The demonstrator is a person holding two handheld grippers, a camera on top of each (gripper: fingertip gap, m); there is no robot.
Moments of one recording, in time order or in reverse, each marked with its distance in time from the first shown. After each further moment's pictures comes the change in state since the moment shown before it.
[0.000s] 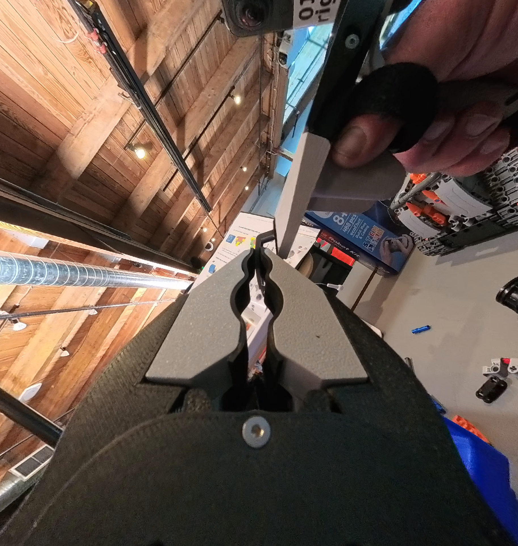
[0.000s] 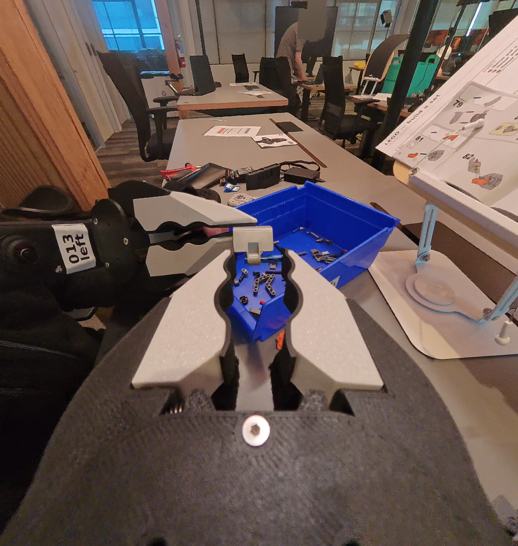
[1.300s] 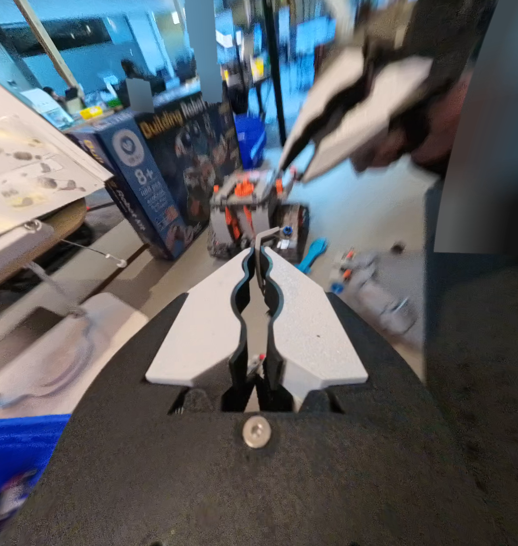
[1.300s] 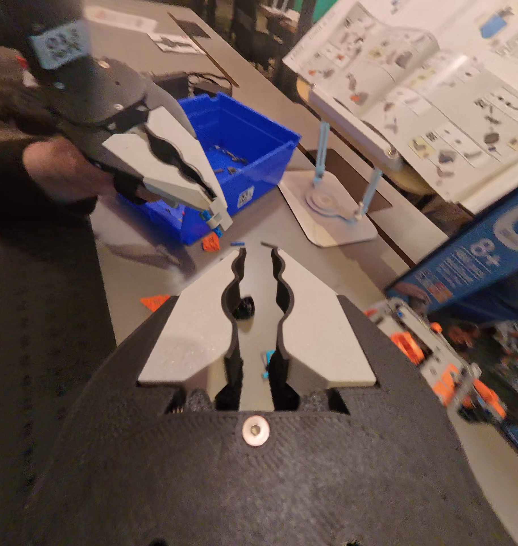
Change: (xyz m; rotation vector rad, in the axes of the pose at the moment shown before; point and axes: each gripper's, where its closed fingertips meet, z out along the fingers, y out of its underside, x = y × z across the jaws) left arm 0.086 0.002 0.021 -0.125 0.740 -0.870; right arm 0.040 0.049 -0.102 -0.223 0.320 -0.123
